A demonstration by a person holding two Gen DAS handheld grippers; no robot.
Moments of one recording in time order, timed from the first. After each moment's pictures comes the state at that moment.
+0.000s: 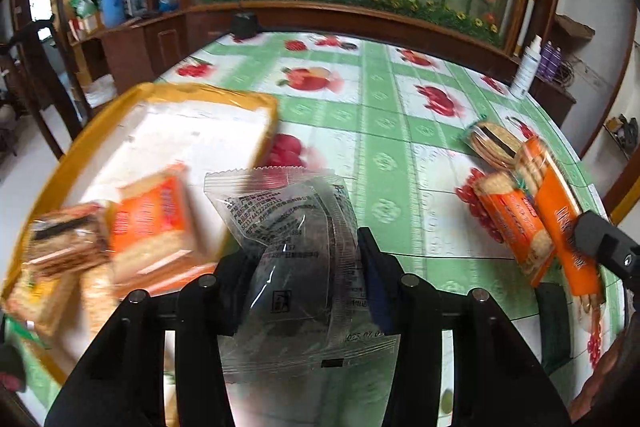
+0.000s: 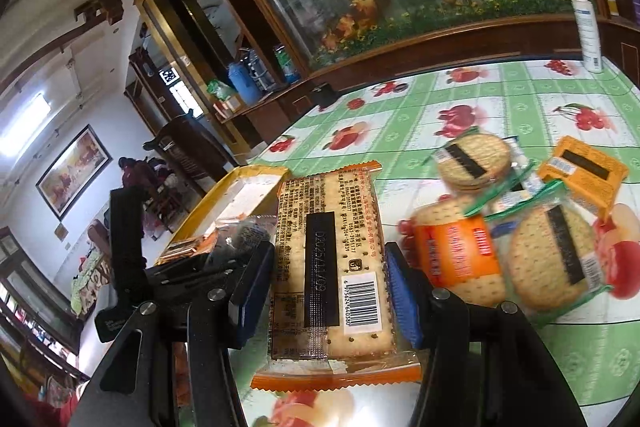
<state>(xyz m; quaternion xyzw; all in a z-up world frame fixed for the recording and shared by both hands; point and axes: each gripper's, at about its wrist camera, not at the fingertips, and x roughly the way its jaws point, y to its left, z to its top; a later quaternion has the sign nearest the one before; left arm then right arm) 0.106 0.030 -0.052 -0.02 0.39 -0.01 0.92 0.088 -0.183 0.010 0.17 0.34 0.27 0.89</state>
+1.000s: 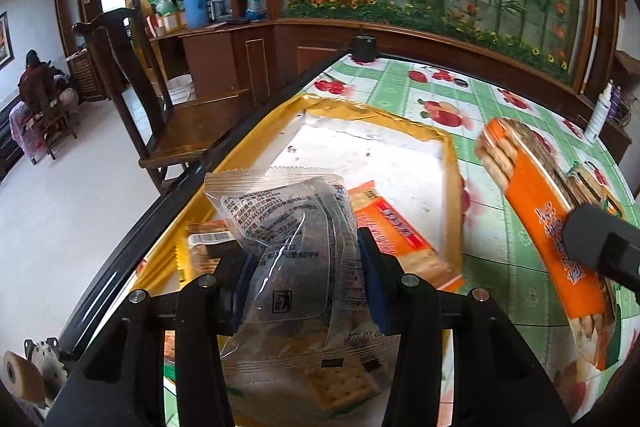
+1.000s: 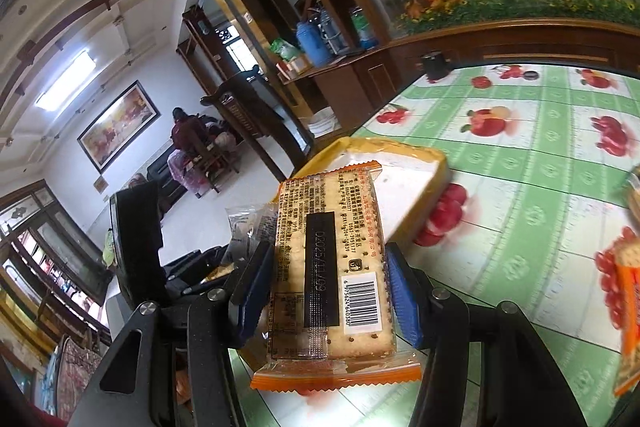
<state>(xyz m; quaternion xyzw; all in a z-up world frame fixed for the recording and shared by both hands) 0.091 0.144 -0.047 -0.03 0.36 0.12 0.93 0.111 -0.013 0.026 0.13 0.36 0.38 0.84</state>
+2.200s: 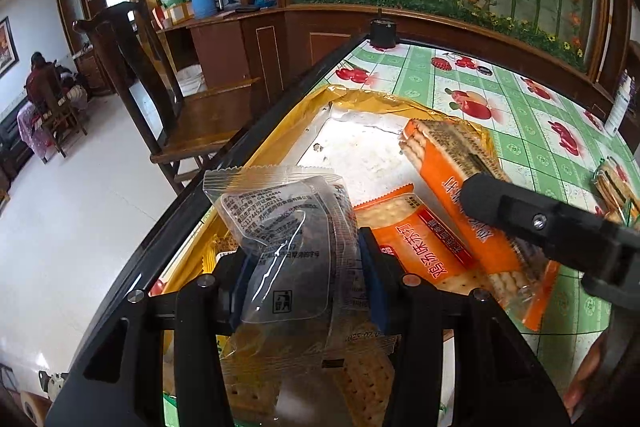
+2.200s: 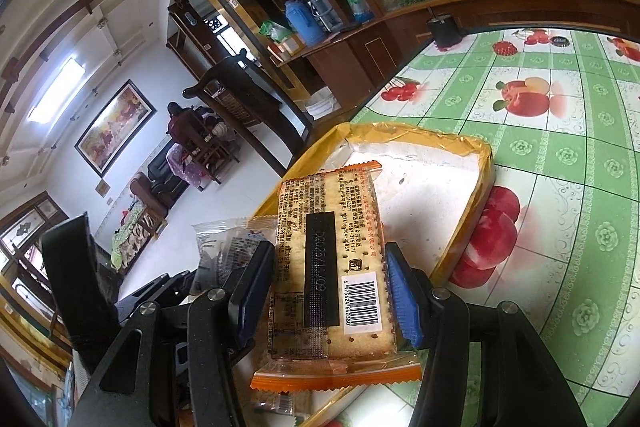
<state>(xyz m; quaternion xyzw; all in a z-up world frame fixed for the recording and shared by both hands) 0.111 0.163 -0.053 -0.02 0.39 0.13 0.91 0.175 0.041 -0.010 0.15 0.41 0.37 0.82</state>
